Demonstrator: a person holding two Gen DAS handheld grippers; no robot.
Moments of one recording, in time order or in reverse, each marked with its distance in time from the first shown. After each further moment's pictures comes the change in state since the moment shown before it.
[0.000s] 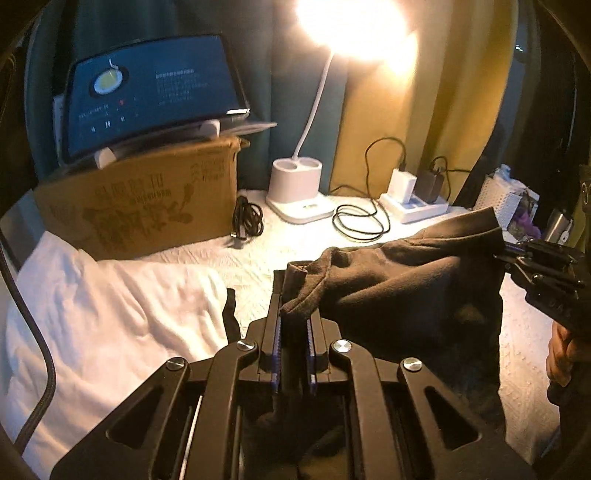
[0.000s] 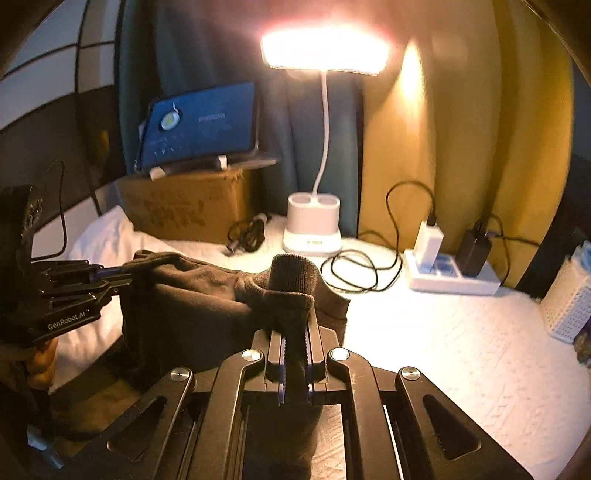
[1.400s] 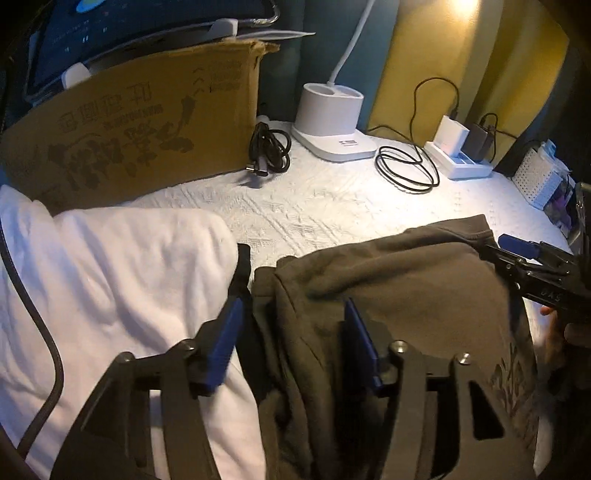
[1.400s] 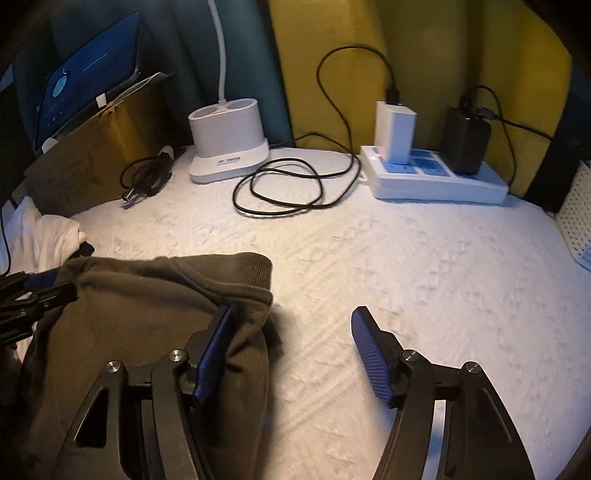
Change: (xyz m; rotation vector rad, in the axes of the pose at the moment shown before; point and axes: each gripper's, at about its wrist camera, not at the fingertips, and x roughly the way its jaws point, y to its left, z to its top) left arm 0.072 0.017 -0.008 -0.040 0.212 0.059; right arm 0.105 -0.078 -0.043 0.185 0.236 -0.094
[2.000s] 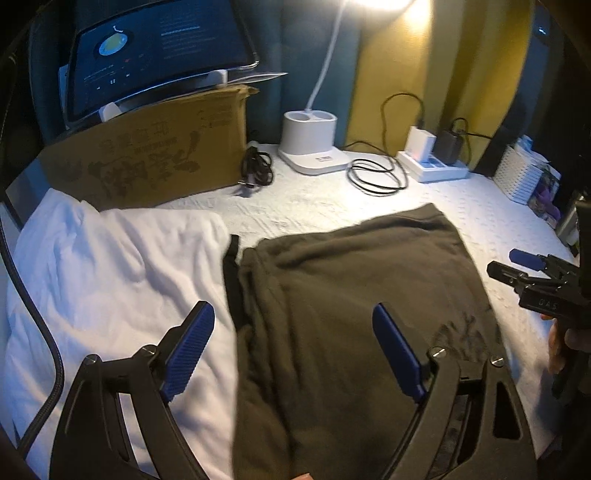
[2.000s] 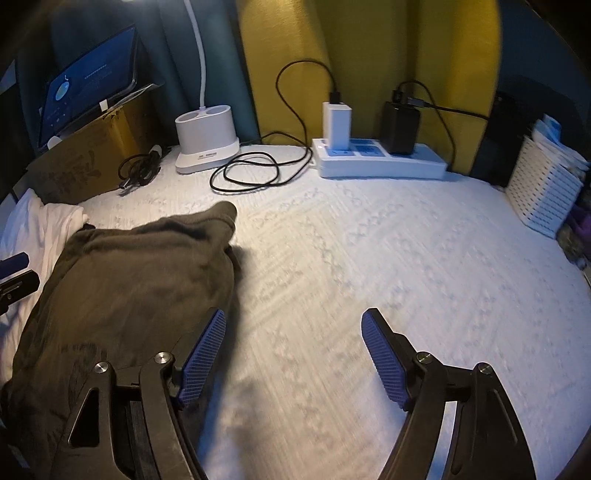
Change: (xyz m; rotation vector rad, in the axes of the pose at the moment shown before) left arm -0.063 -0.036 -0.031 0.015 -0.078 0.014; right arm -0.060 -0.023 -0.045 0.037 -0.017 -0.078
